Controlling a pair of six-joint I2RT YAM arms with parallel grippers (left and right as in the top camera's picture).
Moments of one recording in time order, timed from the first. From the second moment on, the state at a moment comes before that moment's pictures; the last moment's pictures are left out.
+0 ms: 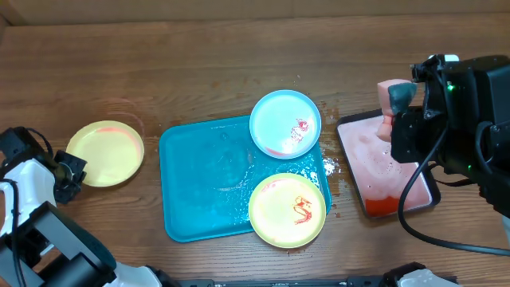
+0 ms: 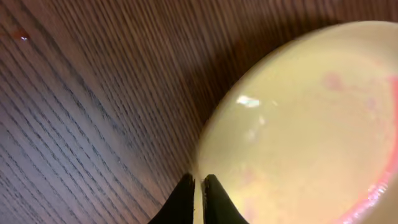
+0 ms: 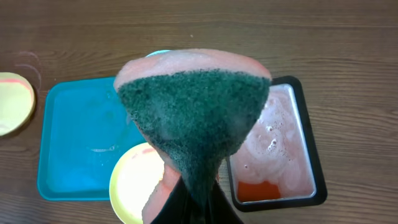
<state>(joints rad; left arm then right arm) 0.72 1.70 1.09 -0.69 0.03 -0.48 0.34 1.35 2.06 -1.64 0.04 0.26</state>
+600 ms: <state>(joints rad) 0.71 1.68 1.12 -0.74 0.03 -0.47 0.34 1.35 2.06 -1.64 0.04 0.25</state>
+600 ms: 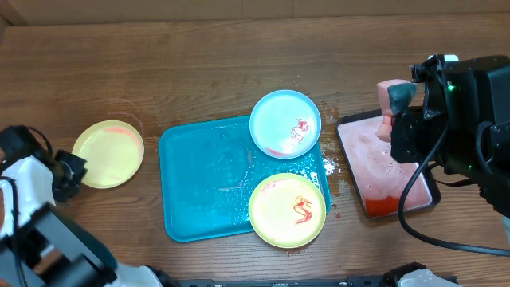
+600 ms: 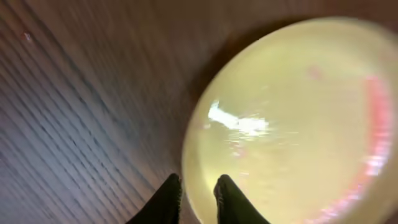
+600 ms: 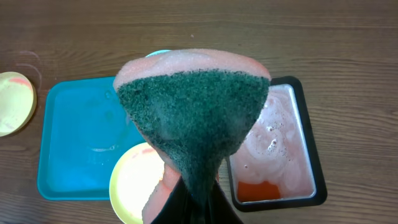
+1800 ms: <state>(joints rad) -0.29 1.90 1.31 -0.29 0.46 0.05 0.34 1.35 2.06 -1.64 0.04 0.25</state>
